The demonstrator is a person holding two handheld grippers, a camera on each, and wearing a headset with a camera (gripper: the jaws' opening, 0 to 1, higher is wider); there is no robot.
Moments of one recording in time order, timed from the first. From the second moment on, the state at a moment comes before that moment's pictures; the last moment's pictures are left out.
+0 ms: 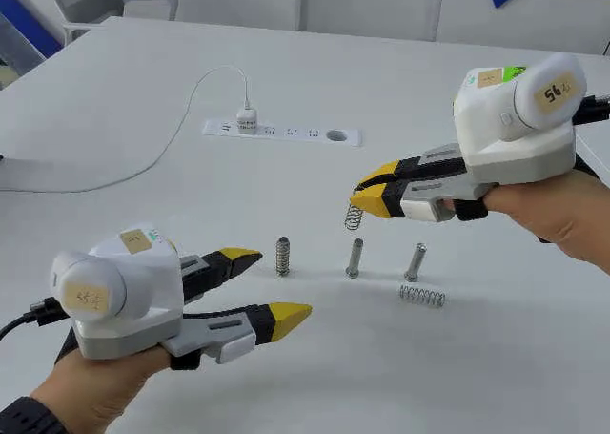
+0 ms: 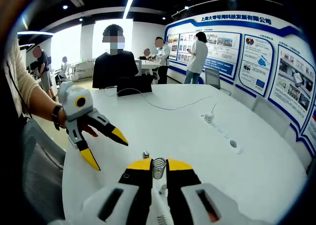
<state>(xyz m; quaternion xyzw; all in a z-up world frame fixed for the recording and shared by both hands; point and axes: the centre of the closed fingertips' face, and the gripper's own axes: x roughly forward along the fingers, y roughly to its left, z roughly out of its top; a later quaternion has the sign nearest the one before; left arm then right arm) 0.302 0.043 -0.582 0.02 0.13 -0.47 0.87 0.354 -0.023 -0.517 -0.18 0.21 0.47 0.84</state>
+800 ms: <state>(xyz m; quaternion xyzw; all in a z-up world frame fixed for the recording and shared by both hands) 0.306 0.050 -0.585 0.02 0.14 -0.46 0.88 0.364 -0.034 -0.544 -0.18 0.24 0.45 0.84</state>
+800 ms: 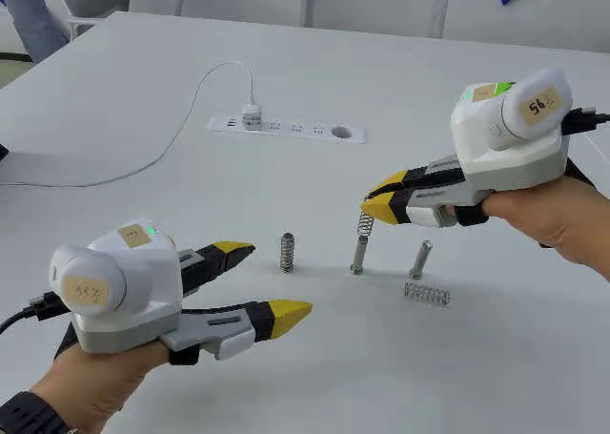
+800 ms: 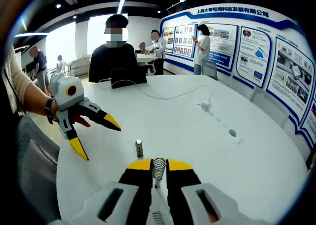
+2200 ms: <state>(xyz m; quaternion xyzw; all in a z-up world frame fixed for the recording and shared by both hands) 0.307 0.051 -0.588 0.02 0.14 -0.46 0.88 0.366 -0.034 -0.580 -0.18 0.27 0.45 0.84</state>
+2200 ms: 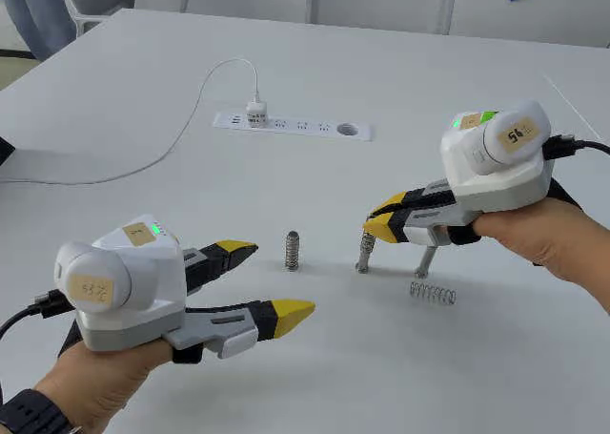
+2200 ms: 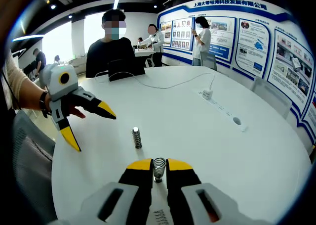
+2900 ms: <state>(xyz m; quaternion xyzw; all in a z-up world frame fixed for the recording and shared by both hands) 0.307 0.051 -0.587 0.02 0.14 -0.46 0.88 0.366 -0.036 -0.605 -0.18 0.28 0.44 0.83</state>
